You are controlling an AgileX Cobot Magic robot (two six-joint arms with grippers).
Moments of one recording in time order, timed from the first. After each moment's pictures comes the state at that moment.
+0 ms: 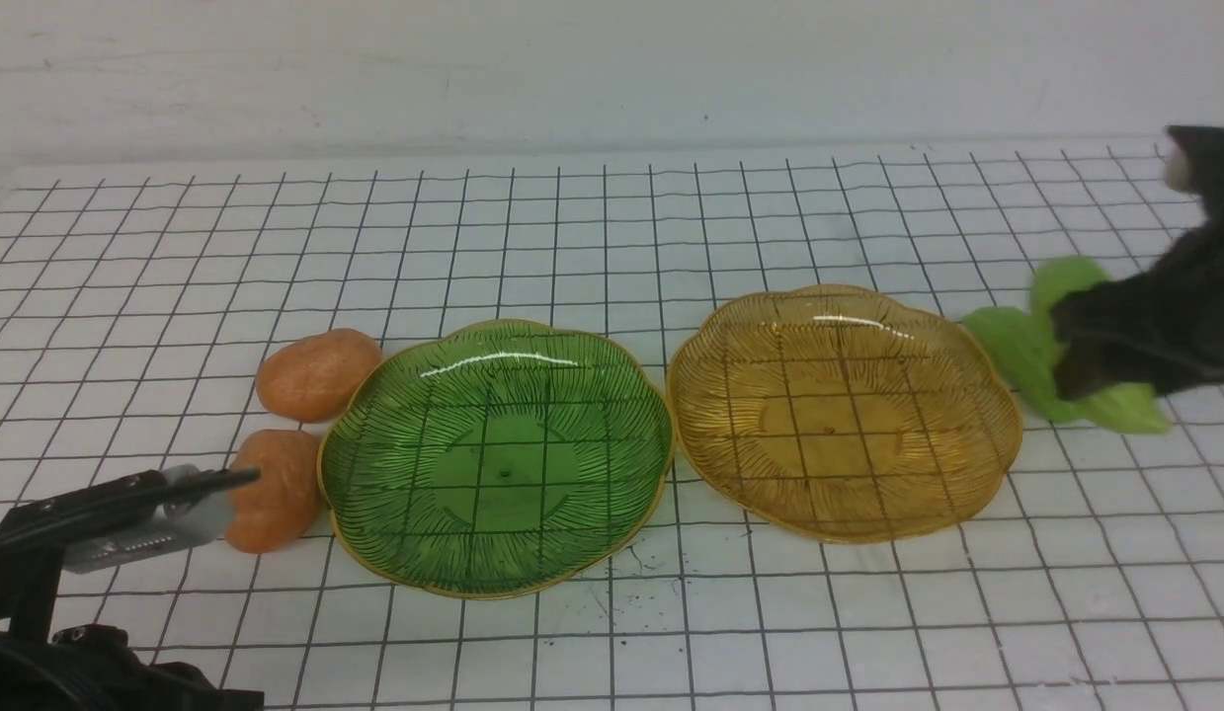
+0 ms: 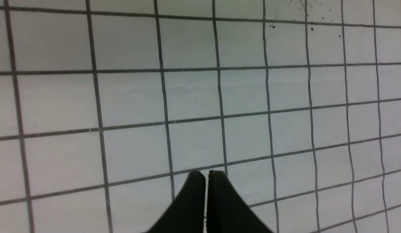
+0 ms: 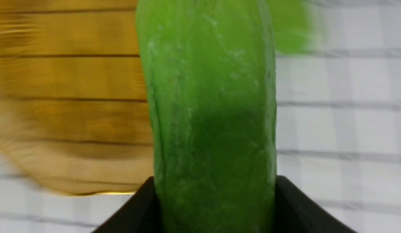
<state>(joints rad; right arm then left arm) 0.11 1.59 -1.24 0.25 0.99 -0.15 0.01 0.91 -0.50 -0.55 0.90 0.25</state>
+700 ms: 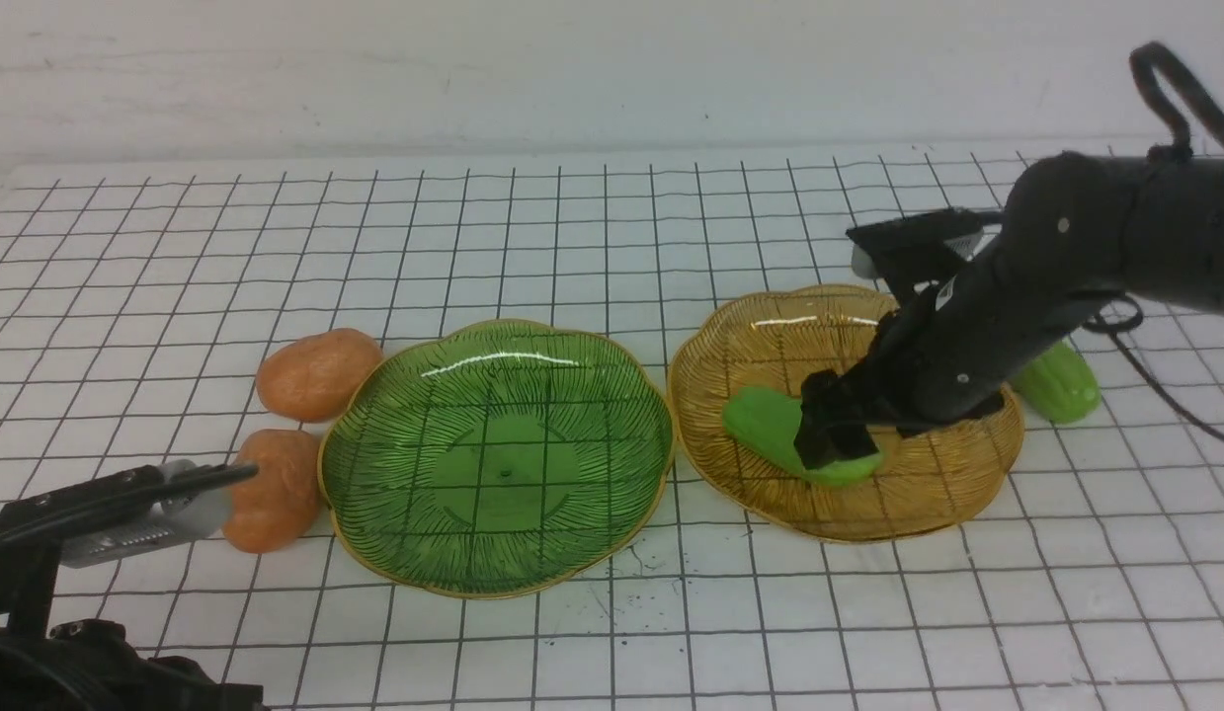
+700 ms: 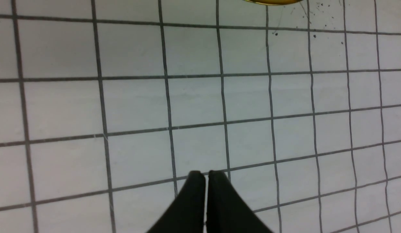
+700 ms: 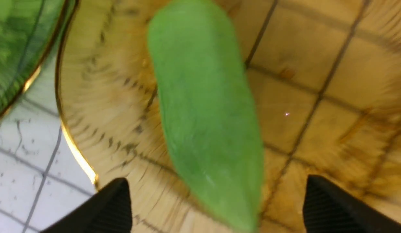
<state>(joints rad) 0.32 1.84 -1.33 0.22 0.85 -0.22 0.01 0.91 -0.50 -0.54 0.89 0.25</state>
